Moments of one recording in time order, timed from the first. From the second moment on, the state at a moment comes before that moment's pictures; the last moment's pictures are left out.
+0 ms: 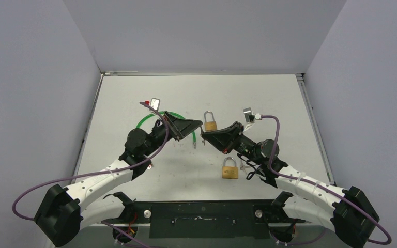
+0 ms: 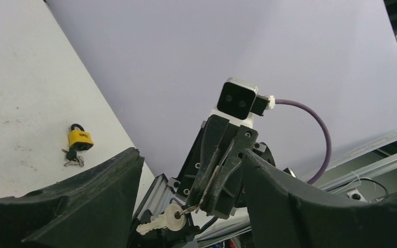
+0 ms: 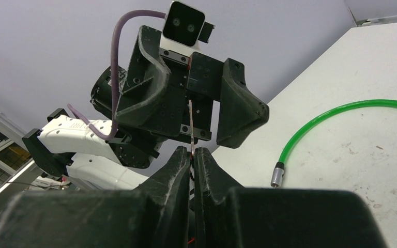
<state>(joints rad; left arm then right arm) -0.69 1.06 0.56 0.79 0.27 -1.22 0.76 0.99 0.44 0.88 -0.32 0.85</state>
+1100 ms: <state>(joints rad) -0.69 1.08 0.58 0.71 0.35 -1.05 0.73 0.99 0.44 0.80 -0.35 0.87</state>
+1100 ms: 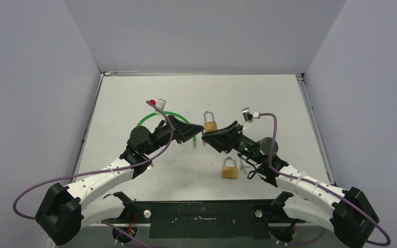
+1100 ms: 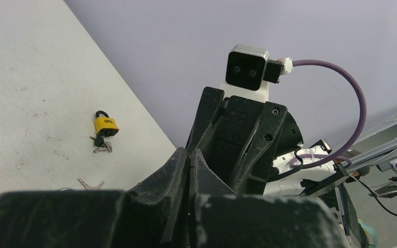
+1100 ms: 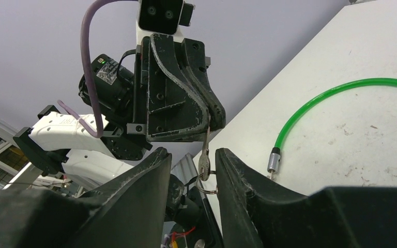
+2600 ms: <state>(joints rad) -0.68 0.98 0.57 0.58 0.24 -0.98 0.70 0.98 0.44 0.79 -0.32 0.88</state>
